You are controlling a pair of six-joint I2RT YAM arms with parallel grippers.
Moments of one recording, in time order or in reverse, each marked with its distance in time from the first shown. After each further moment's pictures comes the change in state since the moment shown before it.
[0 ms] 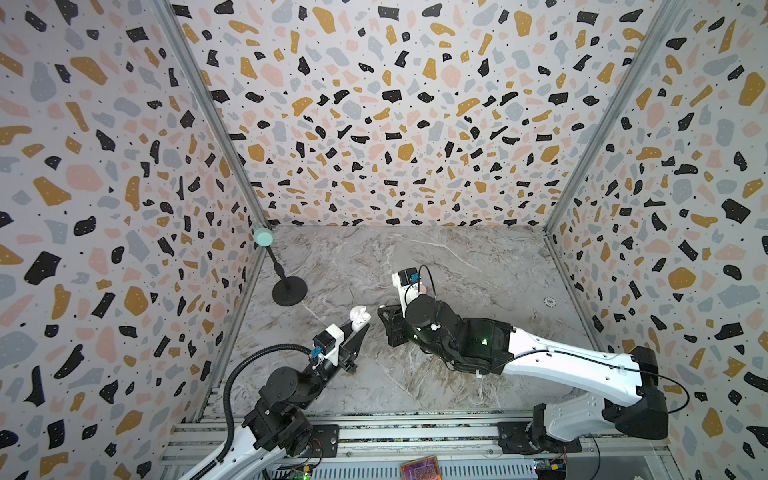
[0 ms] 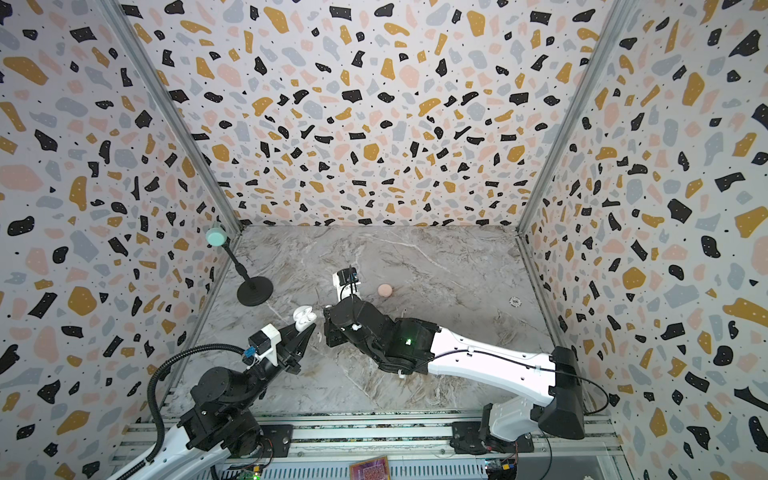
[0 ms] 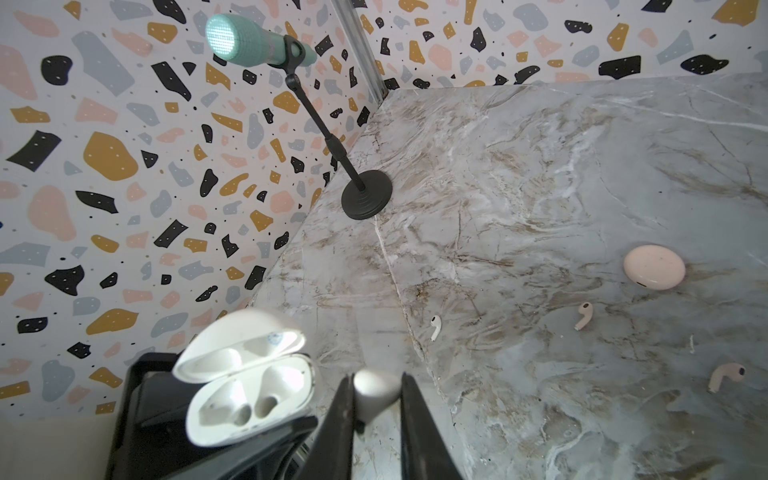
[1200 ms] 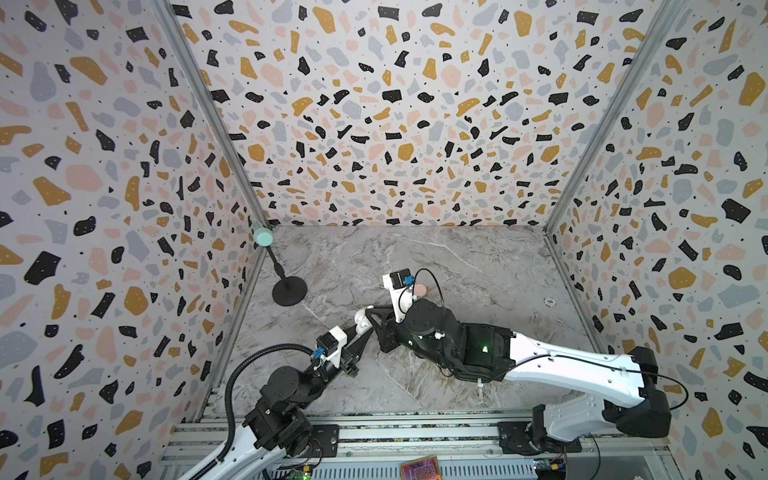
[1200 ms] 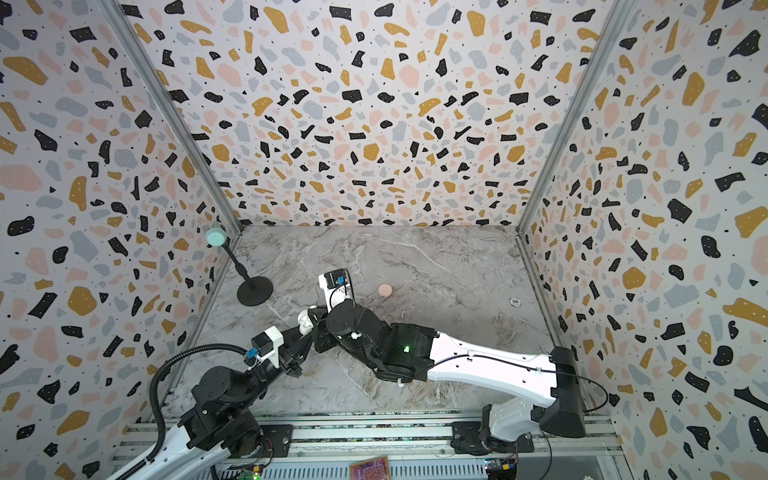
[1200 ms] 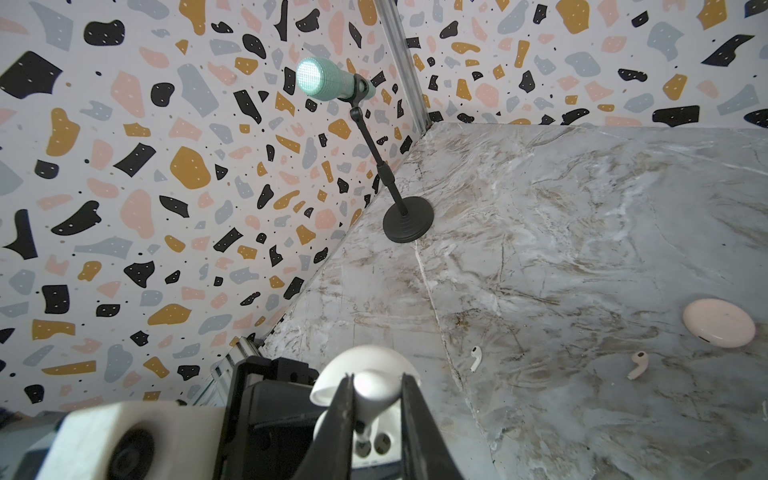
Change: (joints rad) left arm 0.000 0.004 0.000 0.001 0.058 -0.018; right arm 0.054 0.004 0.021 0.100 0.009 -0.058
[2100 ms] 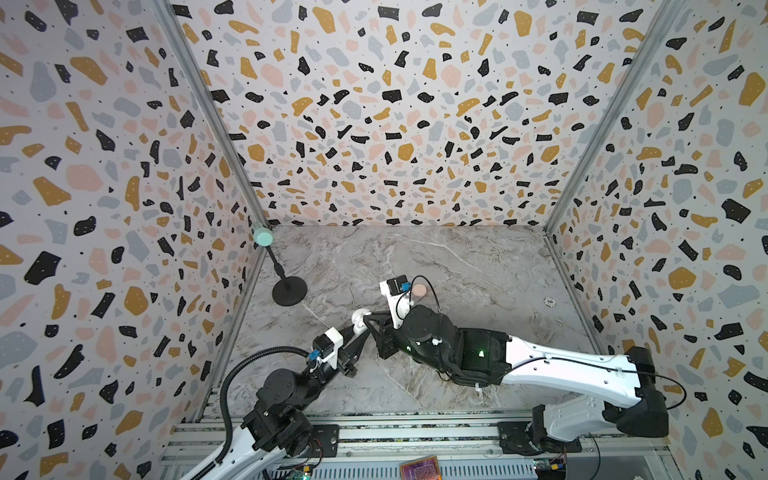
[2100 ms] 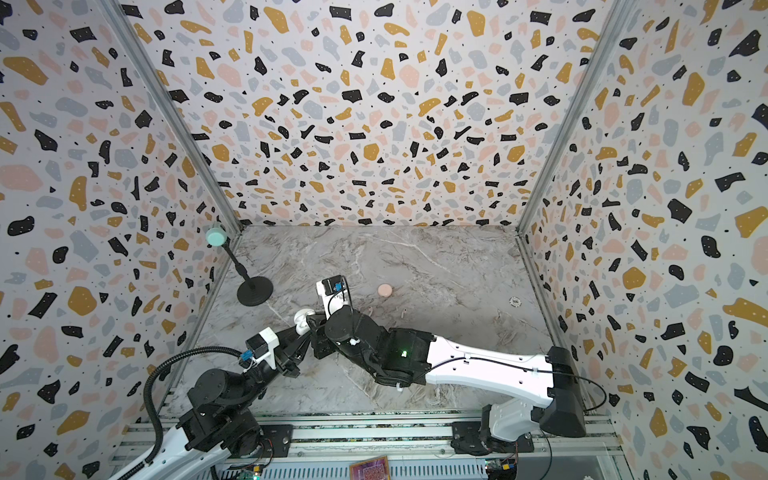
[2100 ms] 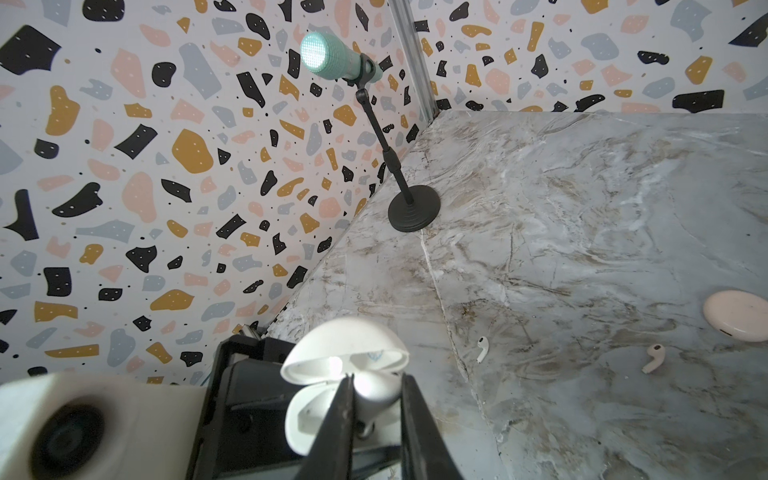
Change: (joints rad) left arm 0.000 -0.023 0.000 0.014 0.000 0.000; right arm 0.015 0.000 -0.045 0.037 -0.013 0.003
